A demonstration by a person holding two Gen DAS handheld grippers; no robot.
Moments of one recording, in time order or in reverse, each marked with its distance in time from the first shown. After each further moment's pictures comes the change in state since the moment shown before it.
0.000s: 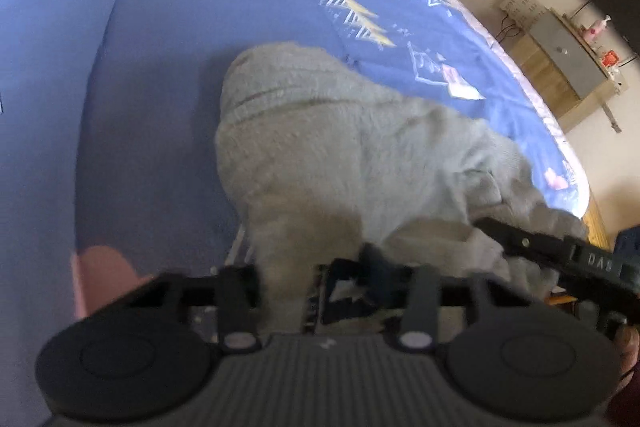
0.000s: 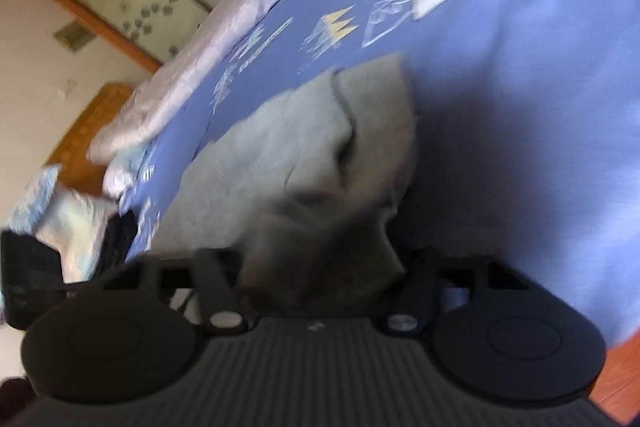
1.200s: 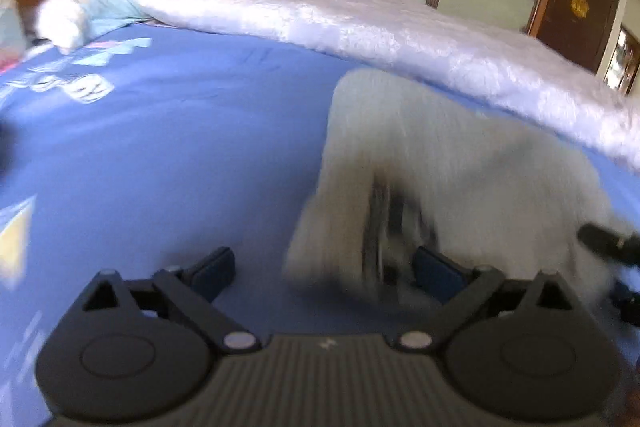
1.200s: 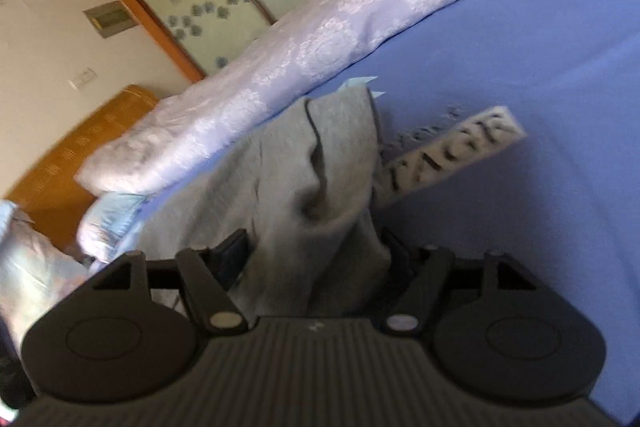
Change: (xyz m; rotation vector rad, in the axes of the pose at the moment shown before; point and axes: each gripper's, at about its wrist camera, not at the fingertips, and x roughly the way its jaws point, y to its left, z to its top) left arm 0.075 0.214 0.229 -0.273 -0.497 0.543; right arm 0.342 0.114 0.191 -0.199 -0.141 0.058
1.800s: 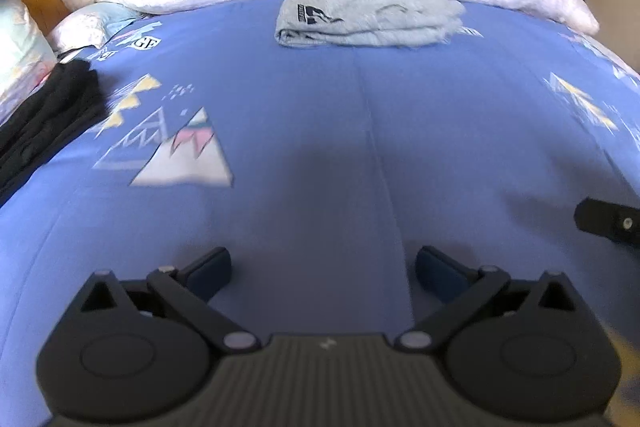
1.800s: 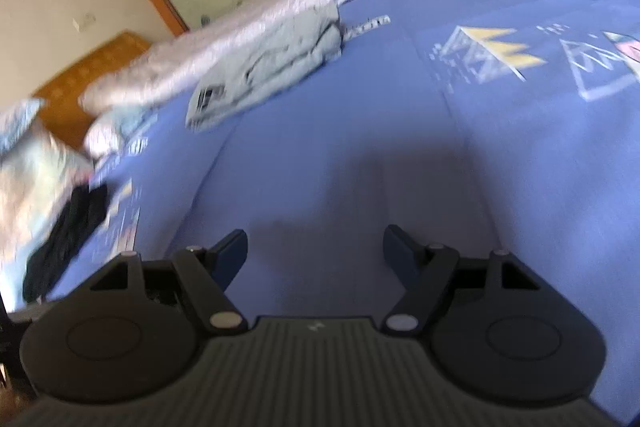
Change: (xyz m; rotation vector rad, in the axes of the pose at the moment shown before) left arm -0.214 0.000 -0.165 0.279 0.117 0.009; right arm -0.208 0.052 -0.157 -0.145 0.105 -0.162
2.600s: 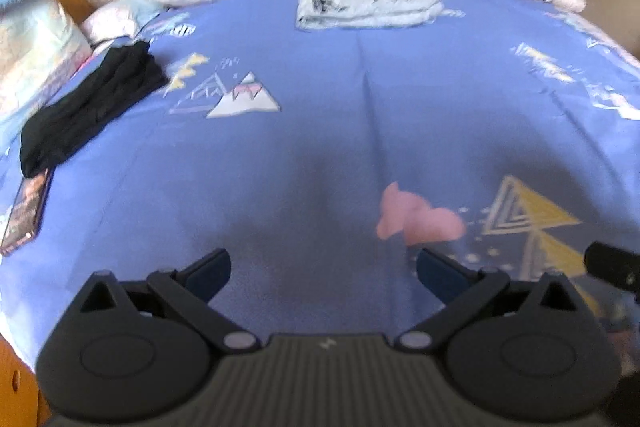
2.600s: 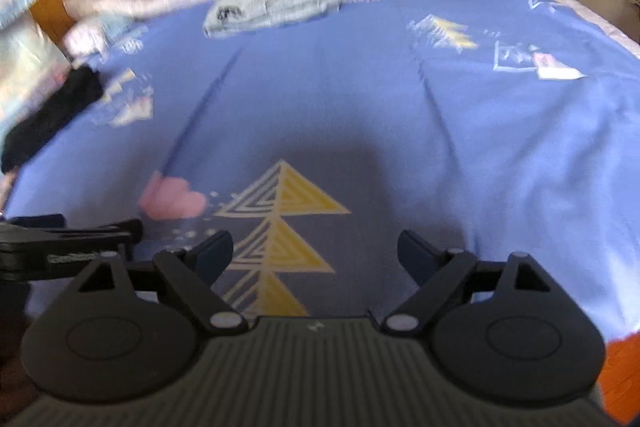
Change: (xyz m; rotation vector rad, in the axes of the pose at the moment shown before) left arm -0.114 -0.003 -0.052 0.018 0.049 0.036; right arm -0.096 0.048 -0.056 -0.197 0.053 -0.210
